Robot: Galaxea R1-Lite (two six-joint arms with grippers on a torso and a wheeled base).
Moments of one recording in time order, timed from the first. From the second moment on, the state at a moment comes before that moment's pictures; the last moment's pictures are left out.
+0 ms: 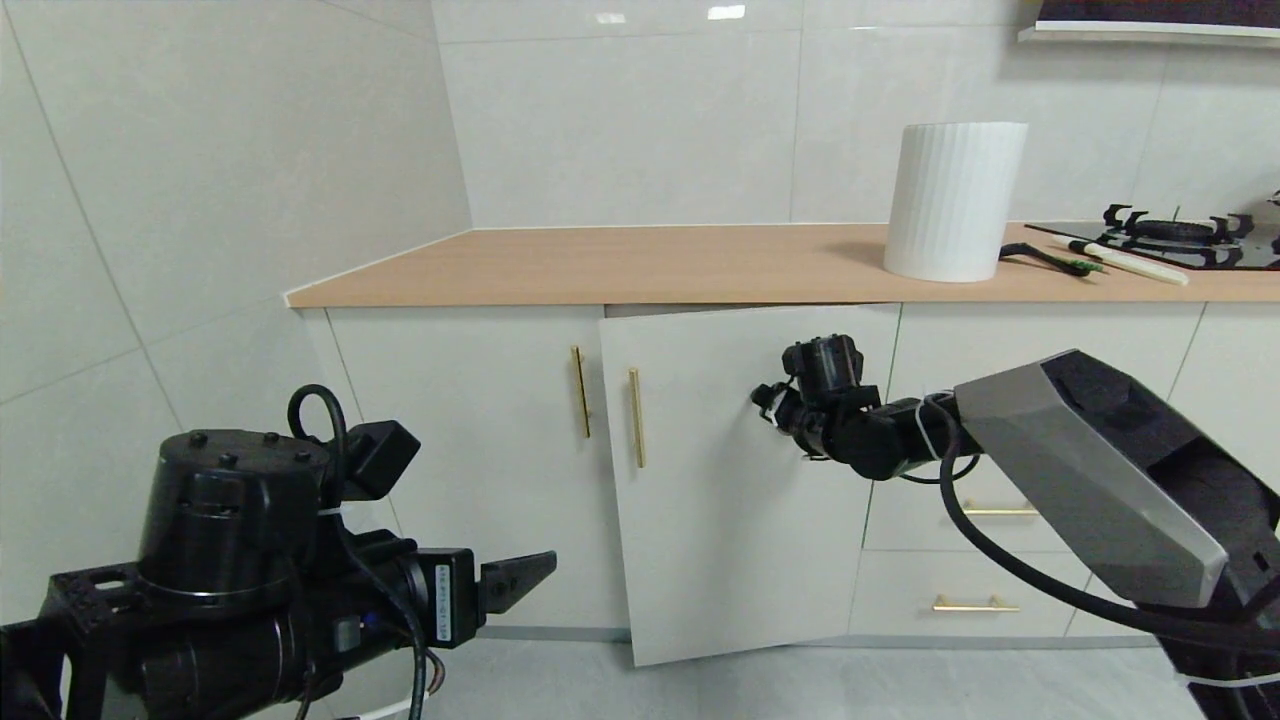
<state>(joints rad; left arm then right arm) -0.51 1.45 -0.52 -0.36 0.04 -0.40 0.44 2.53 -1.80 -0.27 -0.31 0.75</state>
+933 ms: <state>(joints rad) -0.51 1.45 -0.52 -0.36 0.04 -0.40 0.38 2.64 -1.98 -0.21 -0.39 0.79</state>
